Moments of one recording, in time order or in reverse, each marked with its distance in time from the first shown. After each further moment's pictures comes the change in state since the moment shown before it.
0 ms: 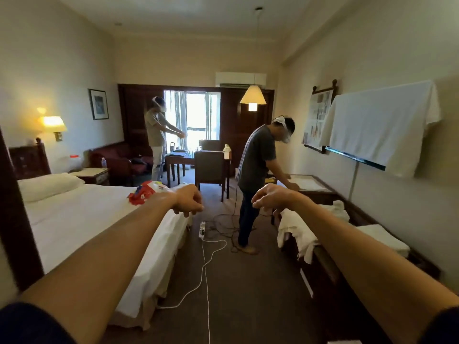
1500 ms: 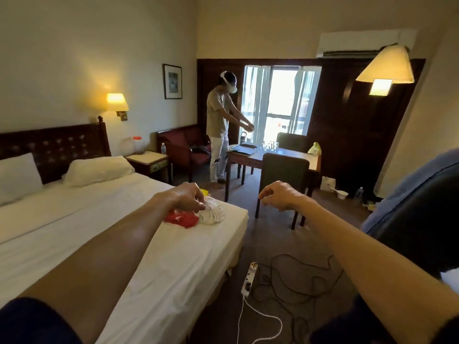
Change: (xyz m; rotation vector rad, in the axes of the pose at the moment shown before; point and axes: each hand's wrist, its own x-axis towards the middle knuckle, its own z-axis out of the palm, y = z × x) left_hand 0.838 -0.404 -0.115 -0.113 0.124 -0.442; right_hand 1.040 0.024 -0.064 -0.079 -0.079 -0.333
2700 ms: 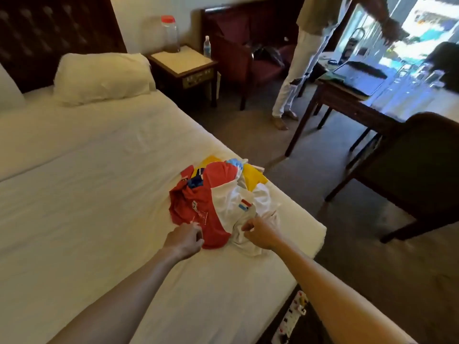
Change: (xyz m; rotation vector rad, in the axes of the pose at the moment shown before) left_hand 0.697 -0.433 0.183 -0.158 -0.164 -0.535; right_hand 0.845 0.082 0.412 -0.038 -0.595 -0.021
